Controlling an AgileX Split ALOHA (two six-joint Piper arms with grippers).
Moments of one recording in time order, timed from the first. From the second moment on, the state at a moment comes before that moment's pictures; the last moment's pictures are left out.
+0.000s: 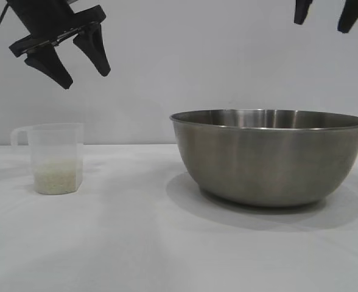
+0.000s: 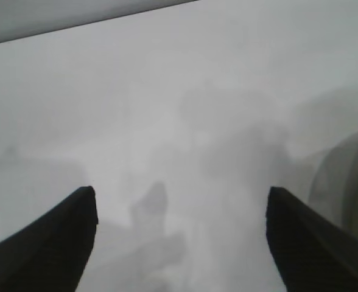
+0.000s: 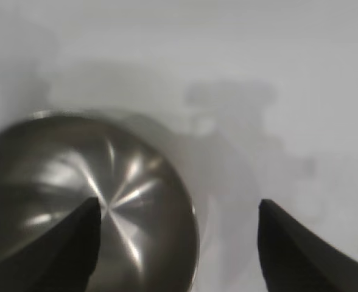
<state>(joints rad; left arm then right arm) -0.15 1.99 -1.57 -0.56 0.65 0.47 0.14 1.85 -1.69 0.20 1.24 -0.07</state>
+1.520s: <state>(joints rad) -0.15 1.99 -1.57 -0.56 0.65 0.47 0.14 2.03 -1.40 0.27 1.06 -0.11</state>
